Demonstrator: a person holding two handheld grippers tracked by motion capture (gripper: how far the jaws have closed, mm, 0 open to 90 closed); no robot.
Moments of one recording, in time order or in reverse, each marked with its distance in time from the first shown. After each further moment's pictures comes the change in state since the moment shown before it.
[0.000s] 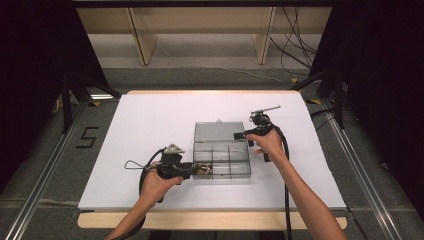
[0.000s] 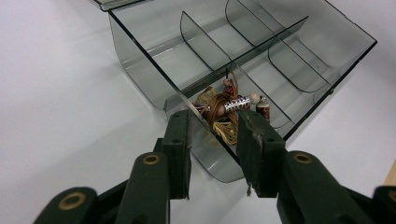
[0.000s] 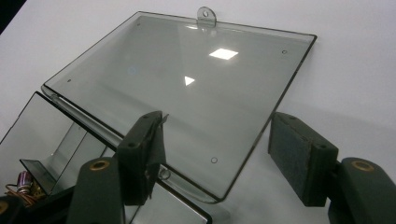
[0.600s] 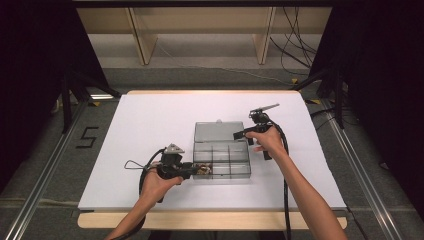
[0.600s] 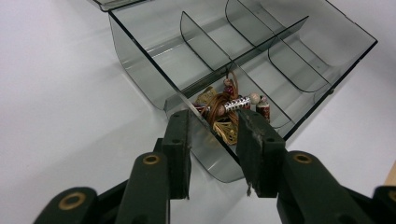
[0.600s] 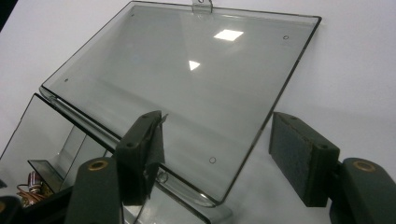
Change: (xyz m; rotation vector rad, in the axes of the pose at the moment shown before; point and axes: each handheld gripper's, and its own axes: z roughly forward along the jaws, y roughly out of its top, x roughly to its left) left arm 0.000 0.000 0.000 -0.003 0.004 0.002; right arm -0.001 0.007 0.003 0.082 0.040 0.097
